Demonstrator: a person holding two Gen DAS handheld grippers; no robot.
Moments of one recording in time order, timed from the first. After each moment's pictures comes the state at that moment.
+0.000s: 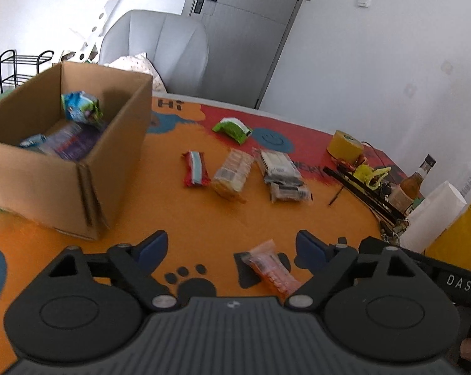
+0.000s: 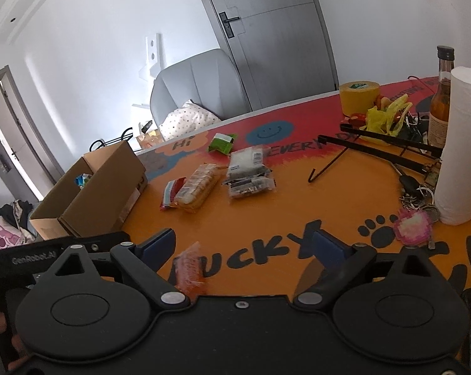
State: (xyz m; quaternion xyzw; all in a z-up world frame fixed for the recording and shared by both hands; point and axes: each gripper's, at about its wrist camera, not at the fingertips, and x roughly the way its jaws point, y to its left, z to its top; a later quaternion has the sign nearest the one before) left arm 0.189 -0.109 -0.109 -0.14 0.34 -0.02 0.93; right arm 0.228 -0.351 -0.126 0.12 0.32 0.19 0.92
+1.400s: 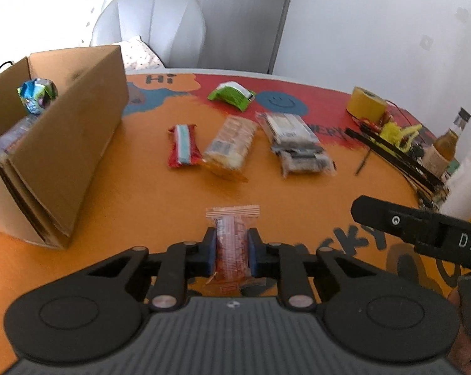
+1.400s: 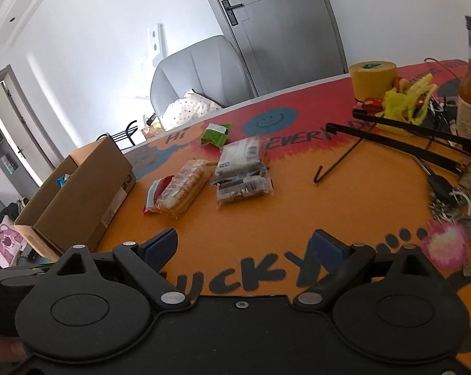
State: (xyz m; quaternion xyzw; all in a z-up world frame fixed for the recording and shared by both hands) left arm 0.238 -0.136 -0.142 -0.08 0.39 0.00 0.92; right arm 0.281 -0.342 -0.153 0.13 0.34 0.21 0.91
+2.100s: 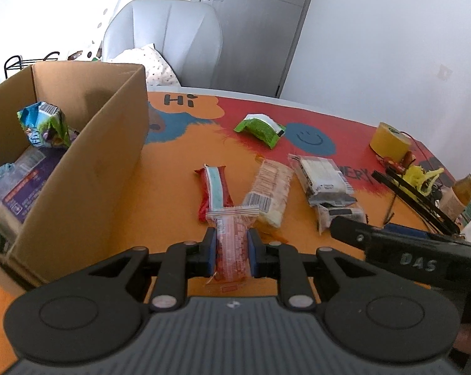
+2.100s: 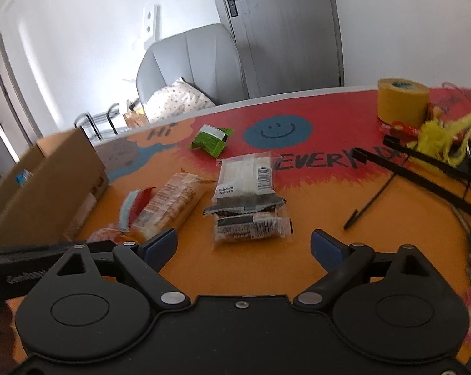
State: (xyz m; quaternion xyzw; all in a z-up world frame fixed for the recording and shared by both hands) left arm 0.281 -0.100 -0.140 -0.10 0.37 0.01 0.92; right arm 0.337 -0.287 -0.160 0.04 0.35 0.18 0.92
